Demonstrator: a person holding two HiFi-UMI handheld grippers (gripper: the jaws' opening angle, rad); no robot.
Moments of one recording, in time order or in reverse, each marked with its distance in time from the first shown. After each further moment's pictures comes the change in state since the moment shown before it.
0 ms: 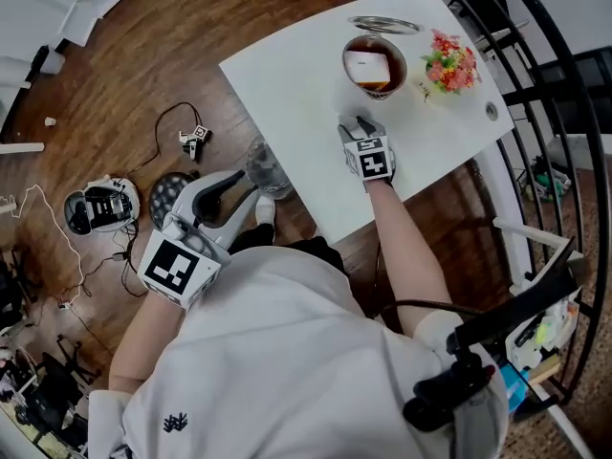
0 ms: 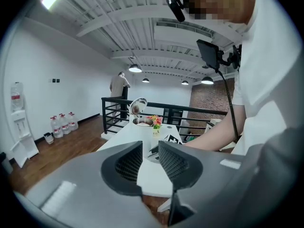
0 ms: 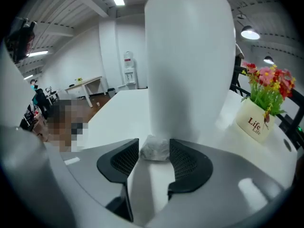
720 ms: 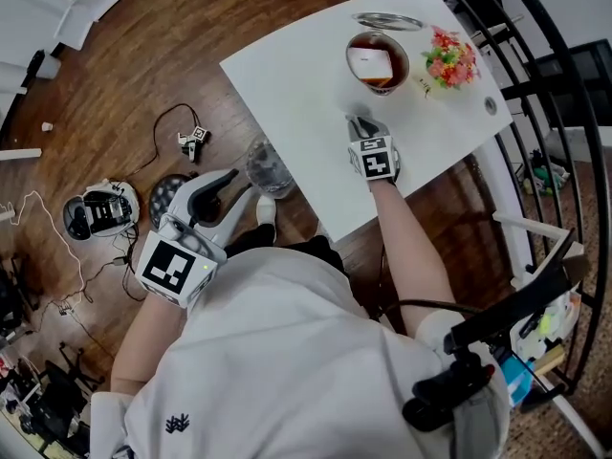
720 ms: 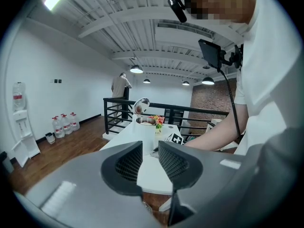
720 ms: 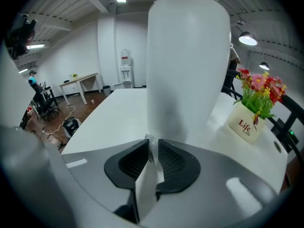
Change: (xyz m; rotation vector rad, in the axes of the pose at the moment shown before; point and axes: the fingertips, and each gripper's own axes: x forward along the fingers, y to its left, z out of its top) left arm -0.017 0.015 -0.009 -0.010 -0.005 0.009; right arm -0.011 -0.004 0.000 -0.017 0.003 -0.080
